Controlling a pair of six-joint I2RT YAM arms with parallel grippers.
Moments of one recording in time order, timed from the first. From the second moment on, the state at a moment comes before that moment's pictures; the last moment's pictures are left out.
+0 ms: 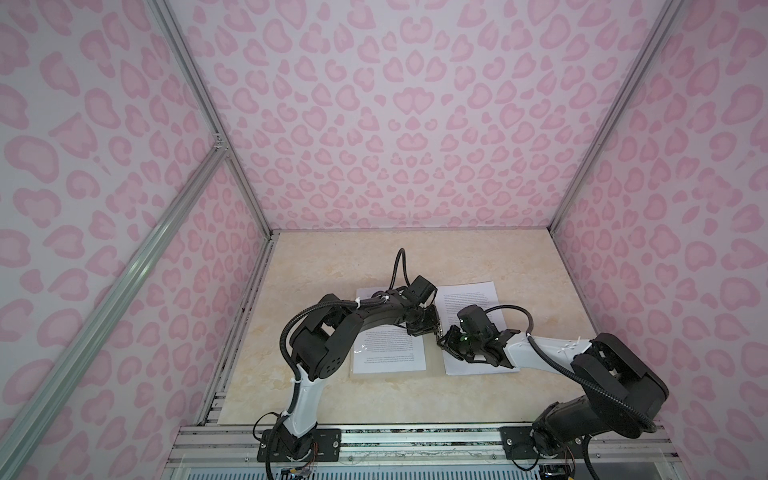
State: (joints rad) left arm -0.77 2.07 1.31 -0.36 0.31 -0.93; right arm 0.62 1.49 0.57 -0.02 -0.20 1.13
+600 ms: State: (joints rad) left arm -0.77 2.07 1.31 -0.35 0.32 -0.95; right arm 0.59 1.51 0.57 0.06 -0.26 1.12
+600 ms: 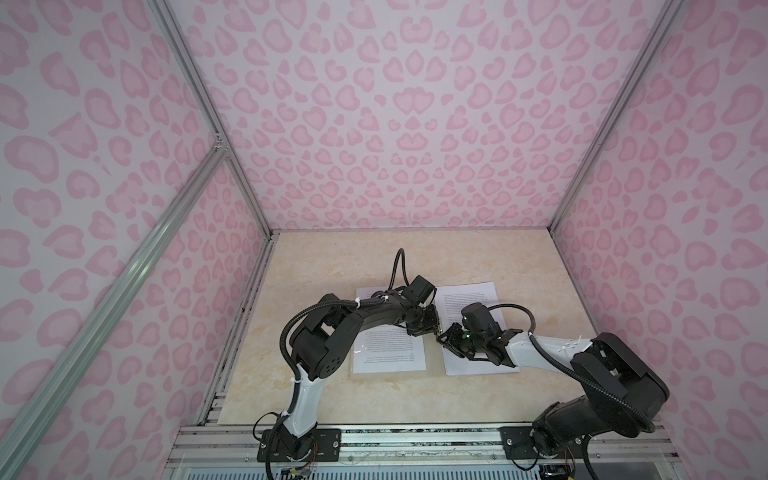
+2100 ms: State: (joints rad) left arm -0.76 2.07 1.28 -0.25 0.32 -0.96; right arm 0.56 1.66 0.68 0.01 -0.28 1.12
